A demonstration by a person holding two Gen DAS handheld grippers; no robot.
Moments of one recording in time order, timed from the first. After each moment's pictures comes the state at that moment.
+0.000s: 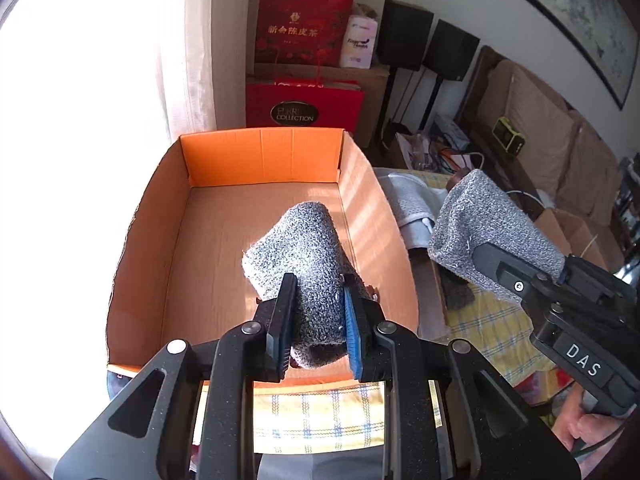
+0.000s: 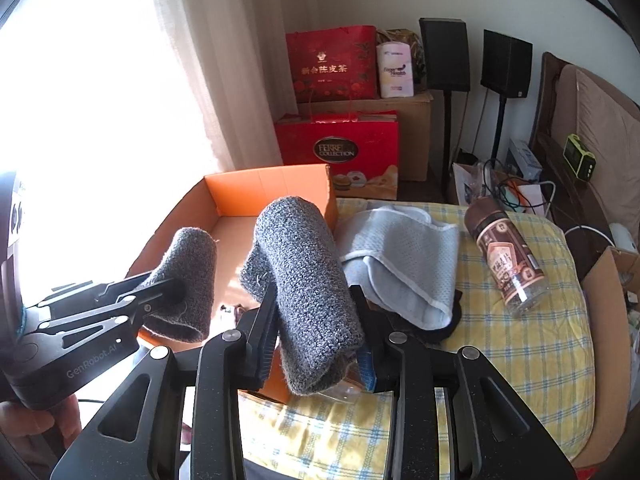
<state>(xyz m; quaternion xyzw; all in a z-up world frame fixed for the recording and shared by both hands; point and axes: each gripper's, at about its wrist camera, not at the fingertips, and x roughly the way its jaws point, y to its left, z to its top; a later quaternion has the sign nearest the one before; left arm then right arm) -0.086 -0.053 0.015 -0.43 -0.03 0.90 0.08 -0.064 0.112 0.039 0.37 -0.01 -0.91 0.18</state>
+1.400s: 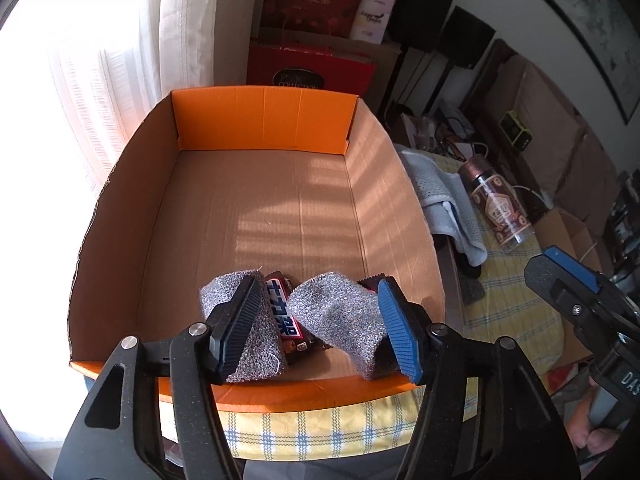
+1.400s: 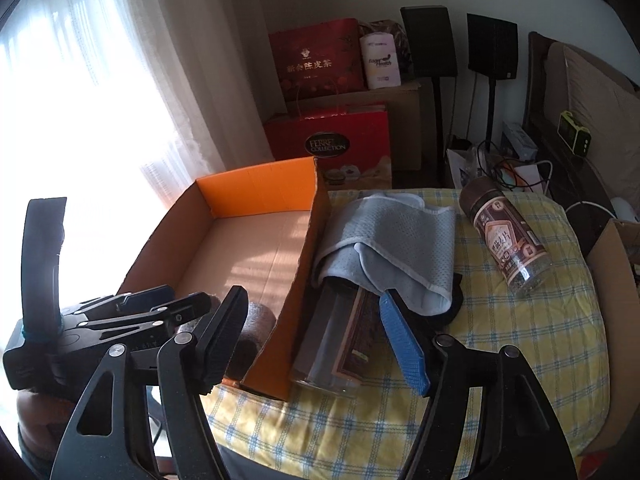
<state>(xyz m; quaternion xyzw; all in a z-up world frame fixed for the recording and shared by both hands) -0.107 -0.056 -0.016 -0.47 -0.07 0.87 0.10 -0.062 0.132 0.029 0.38 -0.05 -0.91 0.16</state>
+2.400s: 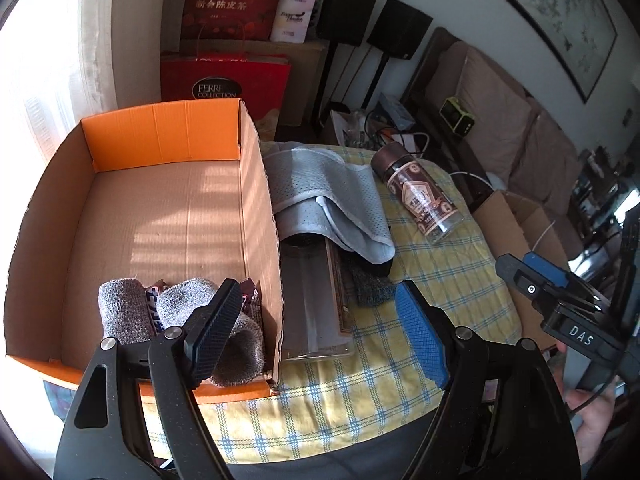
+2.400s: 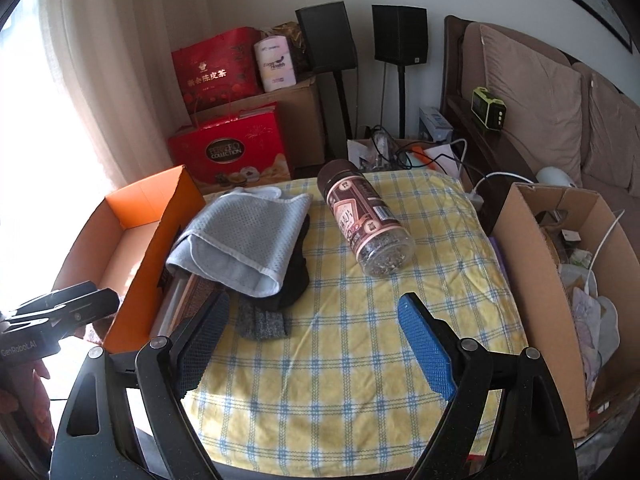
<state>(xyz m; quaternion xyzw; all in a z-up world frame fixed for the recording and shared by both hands) -0.097 0.034 0.000 -0.46 -0.06 0.87 0.18 -0.054 0.261 0.017 0.39 -0.06 -0.92 0.05</state>
